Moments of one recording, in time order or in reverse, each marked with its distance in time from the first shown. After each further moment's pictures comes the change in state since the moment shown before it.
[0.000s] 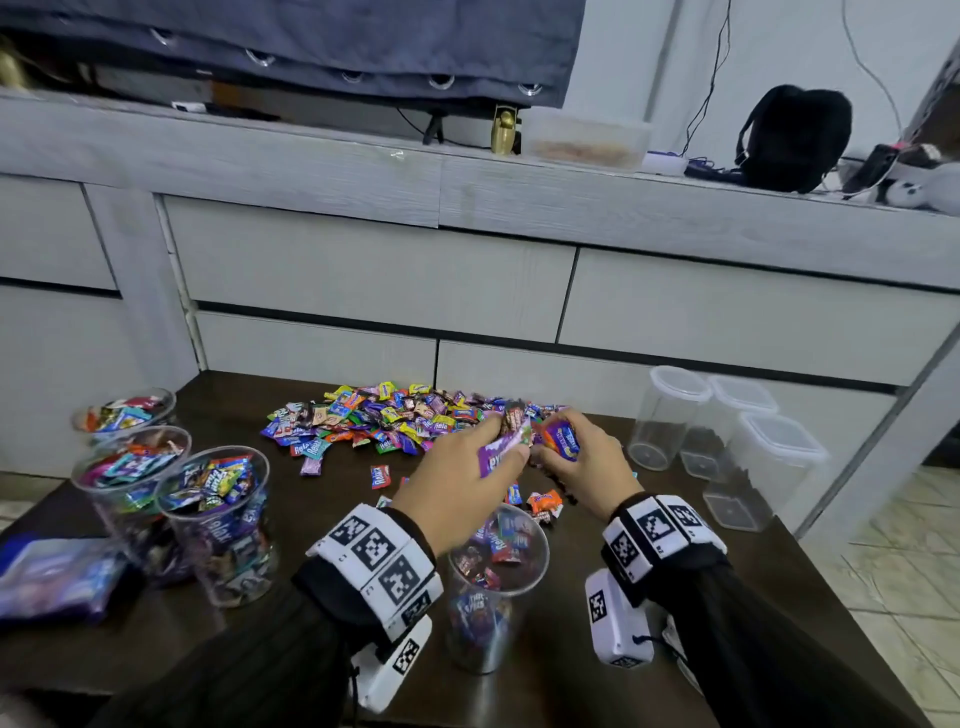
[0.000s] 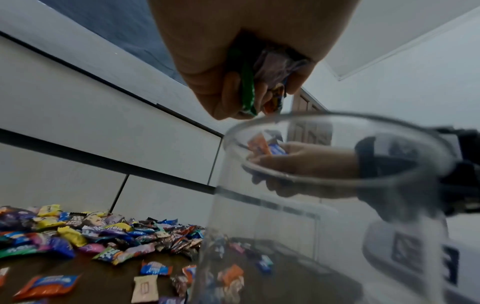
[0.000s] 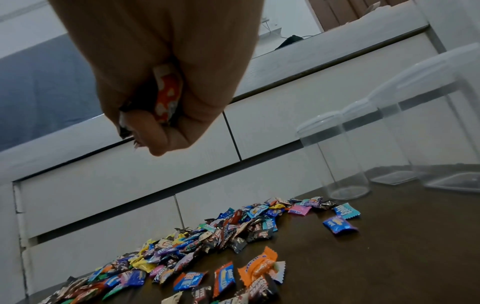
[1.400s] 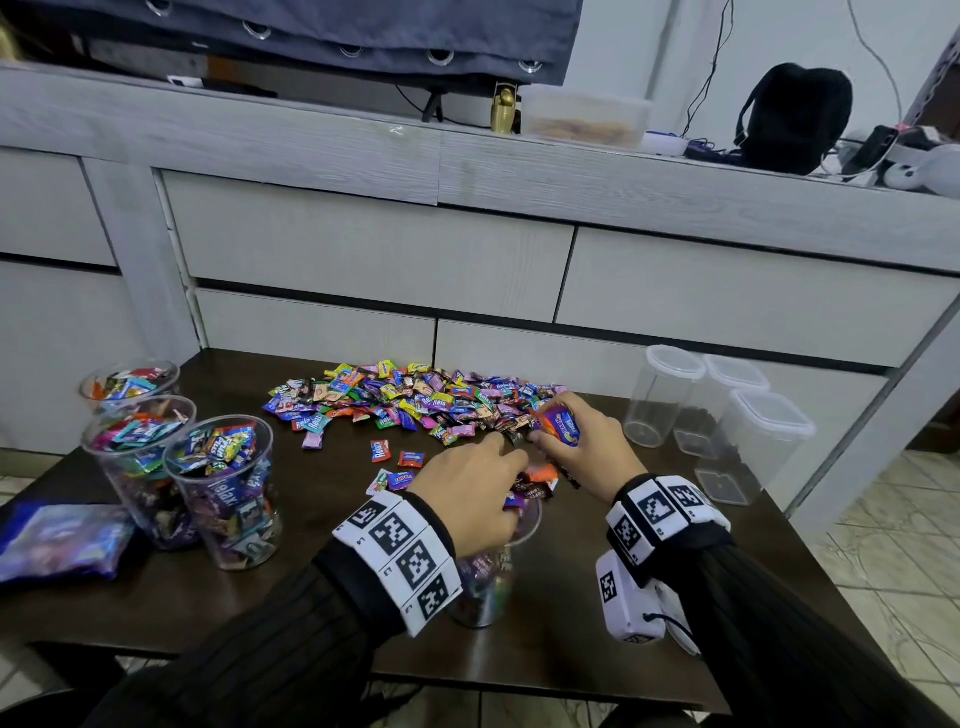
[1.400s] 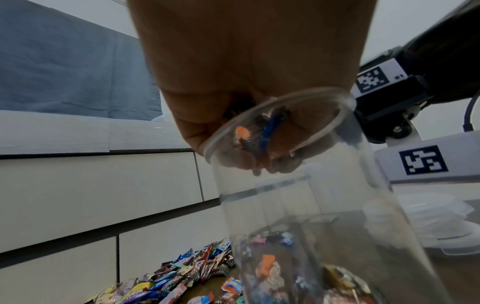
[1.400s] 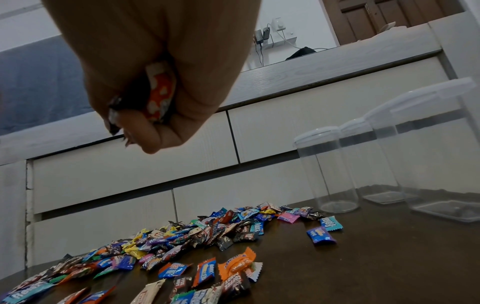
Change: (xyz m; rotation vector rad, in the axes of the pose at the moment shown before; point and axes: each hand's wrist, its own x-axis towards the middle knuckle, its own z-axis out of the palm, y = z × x) left_hand -0.020 0.020 0.009 0.716 -0.428 0.090; right_hand -0.018 -0.006 -0.007 -0.049 -0.054 -0.037
